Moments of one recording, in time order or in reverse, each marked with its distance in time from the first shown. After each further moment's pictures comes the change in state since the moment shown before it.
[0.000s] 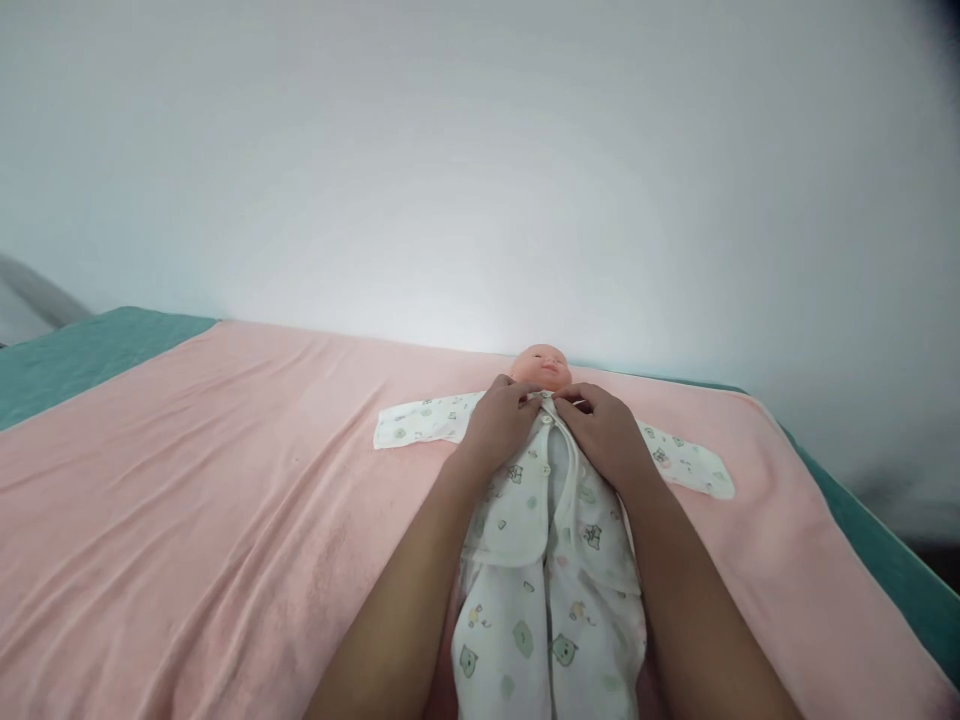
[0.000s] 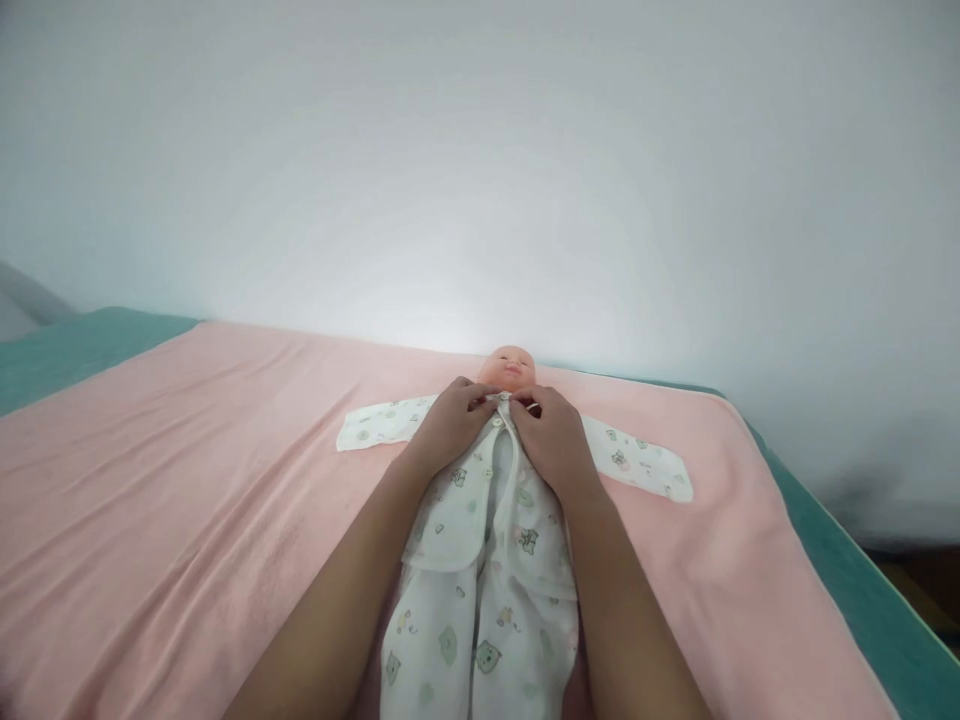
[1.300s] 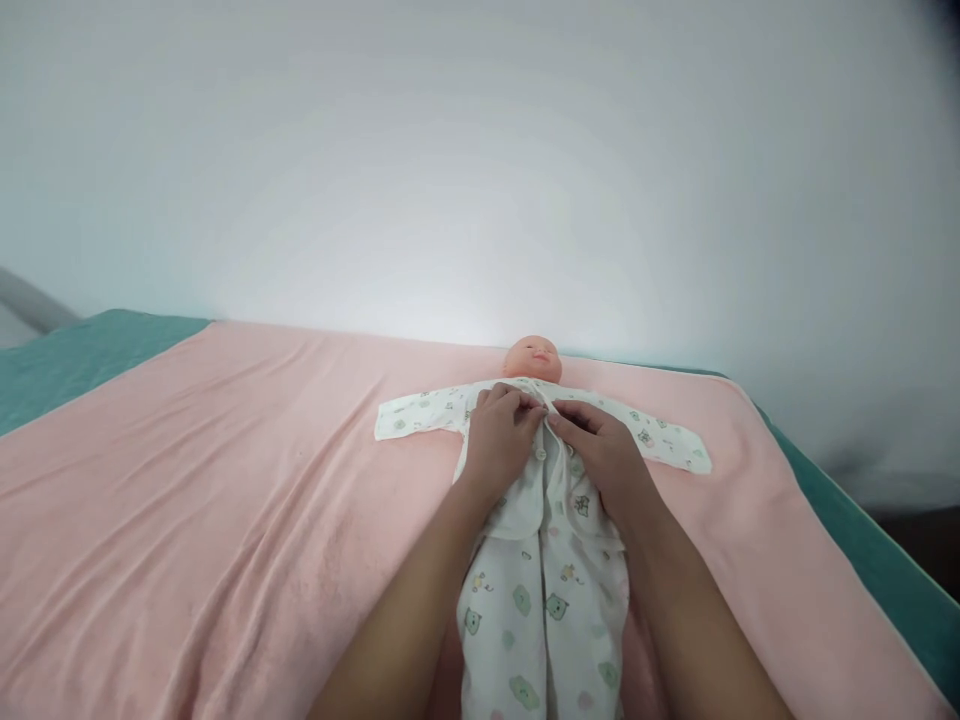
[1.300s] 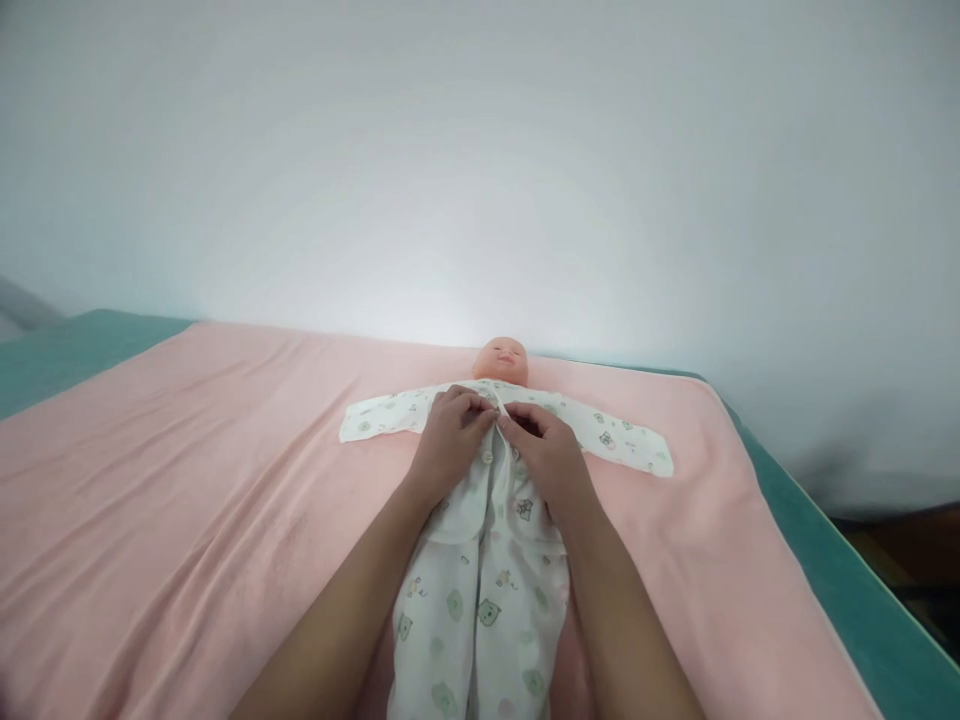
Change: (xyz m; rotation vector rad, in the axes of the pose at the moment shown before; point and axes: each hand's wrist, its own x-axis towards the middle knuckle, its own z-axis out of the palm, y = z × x) left_hand -0.040 0.017 0.010 -0.107 0.190 0.066; right_hand -0.045 0.007 0.000 0.482 -0.060 0.134
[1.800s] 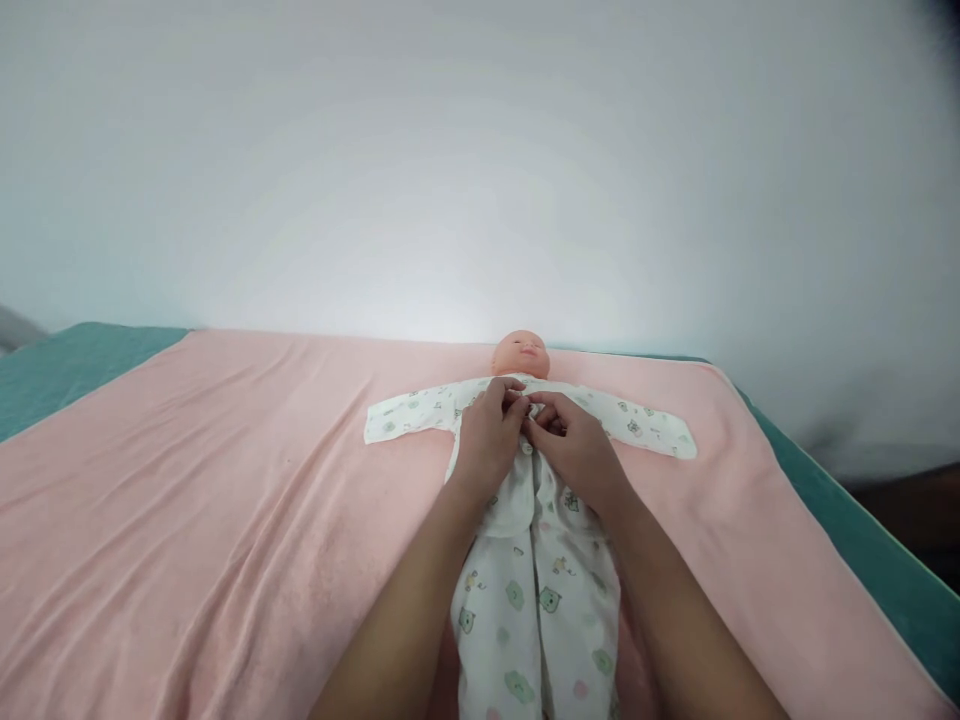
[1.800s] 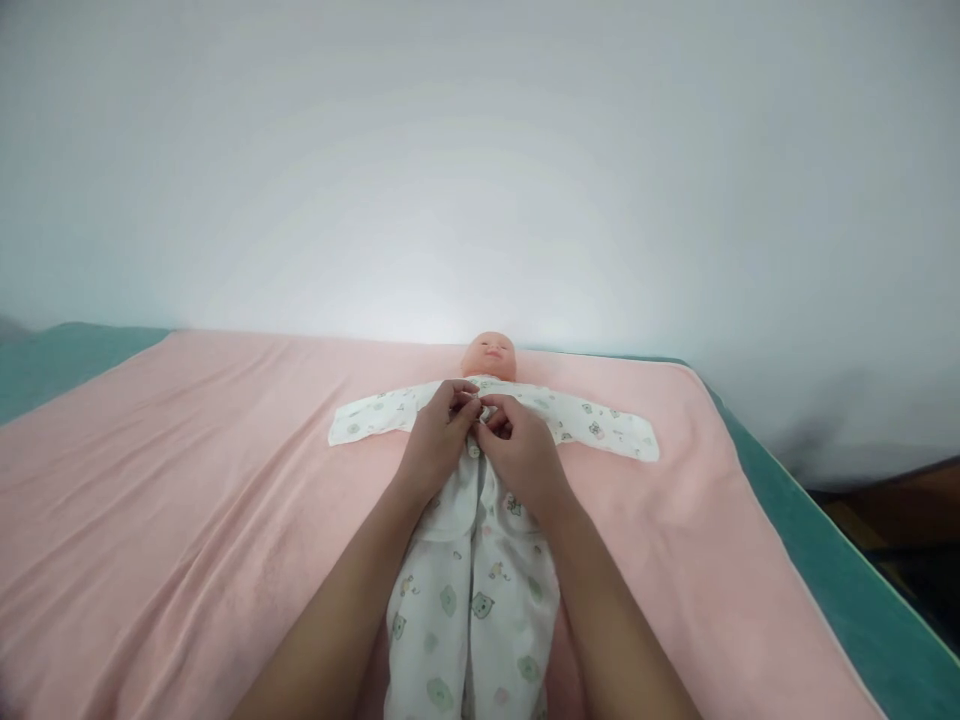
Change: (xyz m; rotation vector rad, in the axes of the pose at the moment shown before) left_hand 0.002 0.001 0.001 -0.140 -0.046 -0.120; right_hand -0.003 -0.006 0.011 -0.294 -0.015 -0.155
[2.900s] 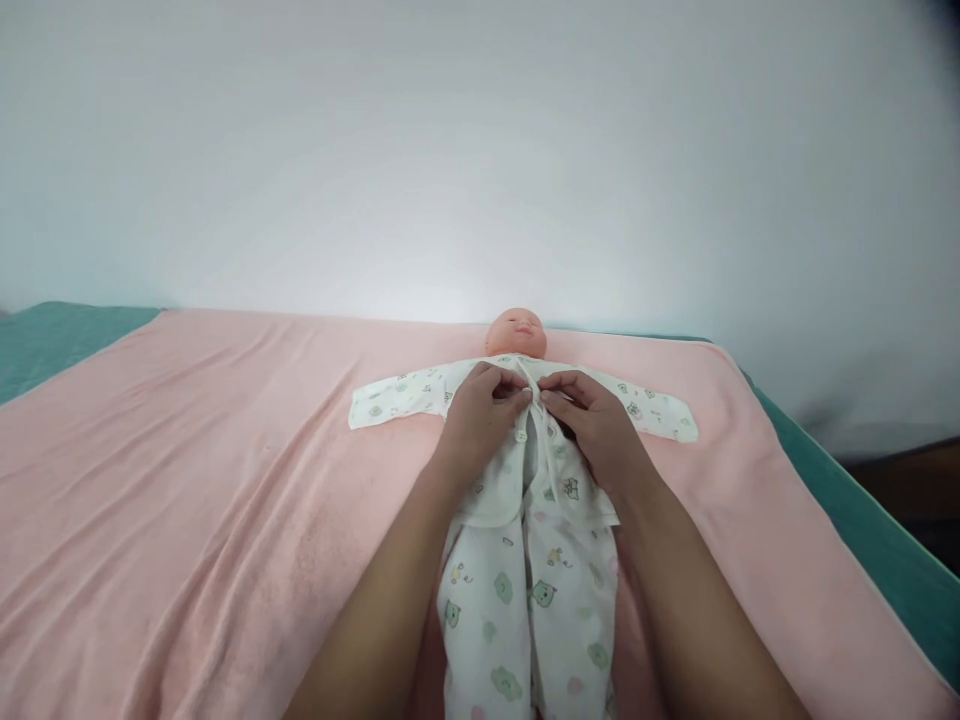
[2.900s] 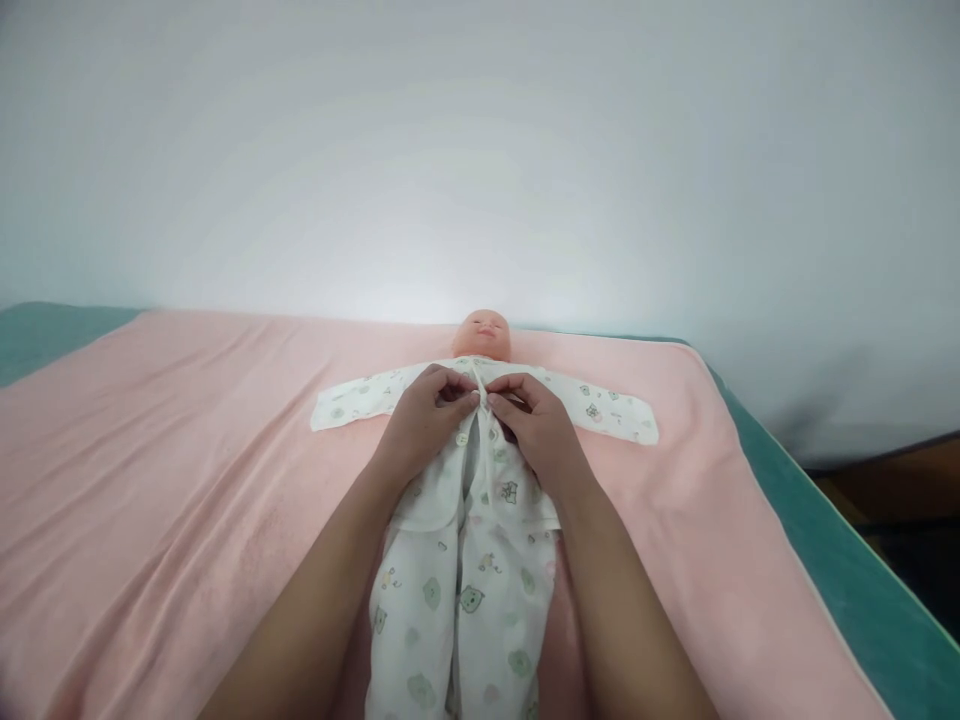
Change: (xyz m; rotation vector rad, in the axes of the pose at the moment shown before) left_hand 0.004 -0.002 -0.004 -0.014 -0.064 0.060; right_hand 0.006 0.023 -0.015 0.443 -0.042 0.143
